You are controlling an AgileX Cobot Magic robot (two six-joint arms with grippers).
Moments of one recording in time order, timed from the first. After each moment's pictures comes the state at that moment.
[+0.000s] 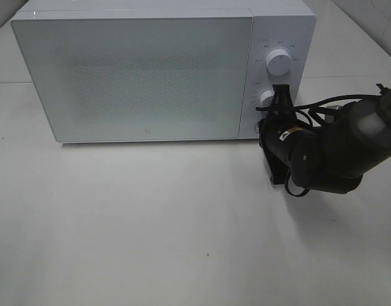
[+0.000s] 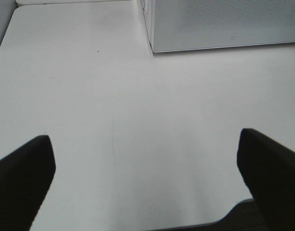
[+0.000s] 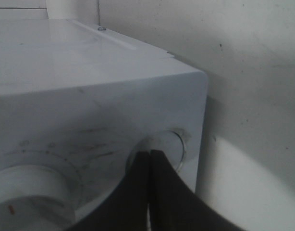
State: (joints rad) left arm -0.09 0.00 -0.52 -0.05 1.08 0.02; right arm 0.48 2.09 -0.79 0.54 -0.89 1.34
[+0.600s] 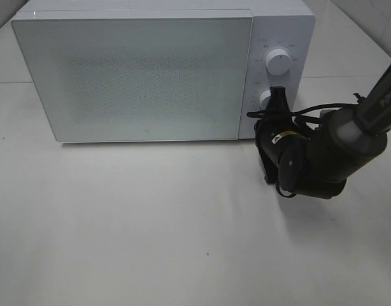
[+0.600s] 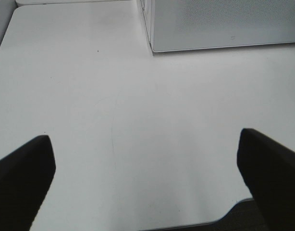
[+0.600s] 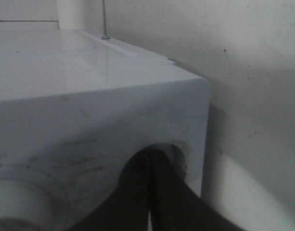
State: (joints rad) left arm -0.09 0.00 -0.52 -0.05 1.08 0.02; right arm 0.49 2.17 -0.85 0.59 -0.97 1.34
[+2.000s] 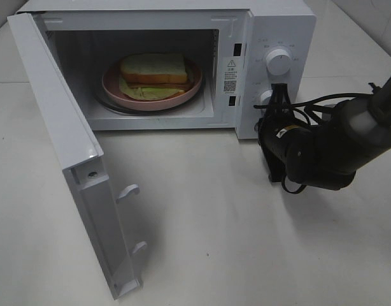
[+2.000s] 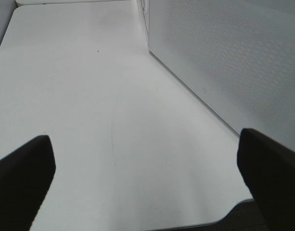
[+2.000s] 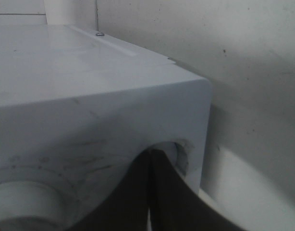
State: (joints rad) left arm -0.09 0.00 -0.52 -0.05 1.08 0.02; right arm 0.48 2.11 -0.83 0.57 -0.87 1.32
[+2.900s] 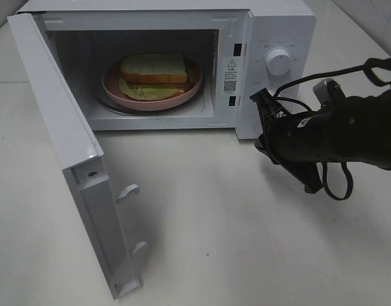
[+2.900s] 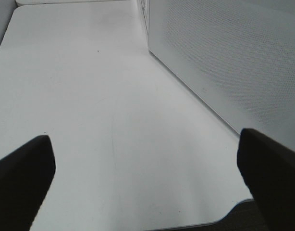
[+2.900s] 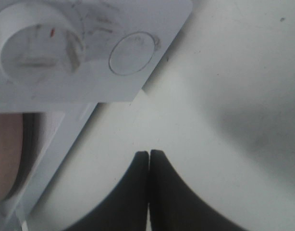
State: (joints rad) left arm -0.09 0.00 -0.52 -0.05 1.08 0.02; right arm 0.48 1.77 -0.71 0.56 -0.33 0.75
